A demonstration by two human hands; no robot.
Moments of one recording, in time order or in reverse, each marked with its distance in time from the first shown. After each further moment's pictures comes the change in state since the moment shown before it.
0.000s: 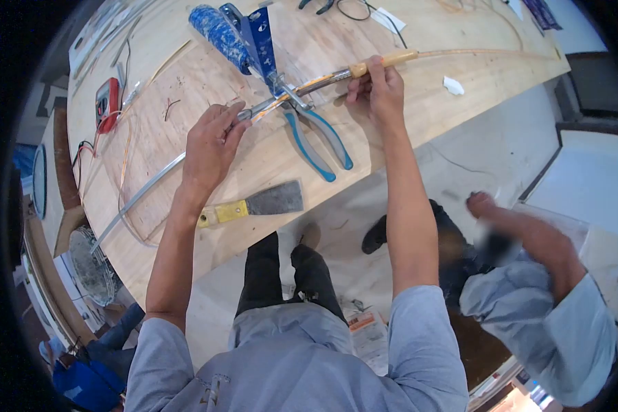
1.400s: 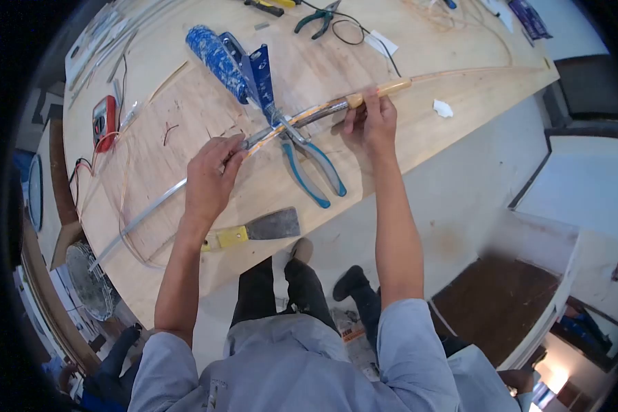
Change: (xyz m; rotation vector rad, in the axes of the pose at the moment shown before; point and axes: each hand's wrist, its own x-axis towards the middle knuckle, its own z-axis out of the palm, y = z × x) left_hand 0.001 0.006 -0.005 -0.172 -0.036 -0.141; right_hand -0.005 -0.002 0.004 -0.008 0.085 0.011
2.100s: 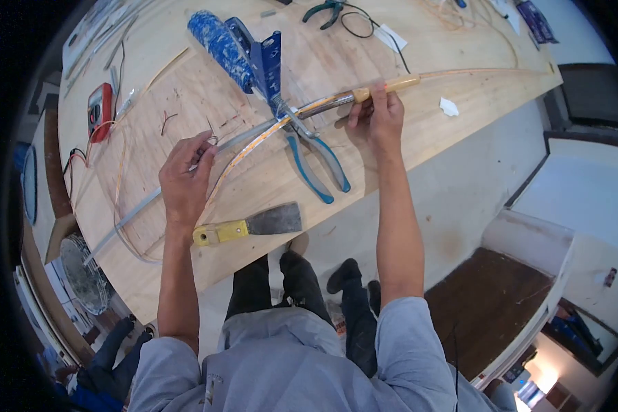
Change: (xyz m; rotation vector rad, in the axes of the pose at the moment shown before) left_hand -0.016 -0.015 -0.024 -0.037 0.163 -0.156; right_hand 0.002 0.001 0.000 -0.027 -0.034 -0.021
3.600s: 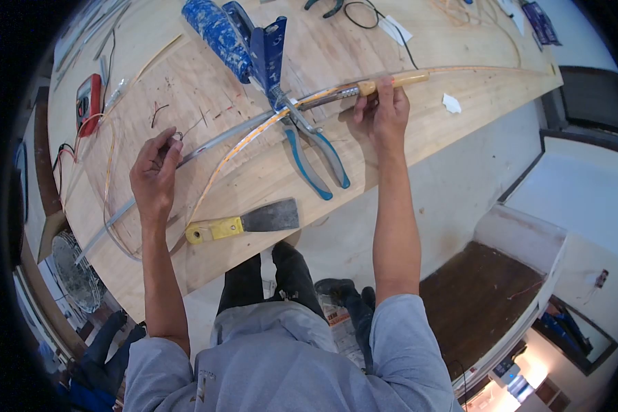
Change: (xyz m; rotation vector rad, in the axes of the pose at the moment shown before) left_hand -0.001 -0.042 -0.024 -0.173 0.039 -0.203; right_hand -0.001 -0.001 0.000 0.025 0.011 -0.022
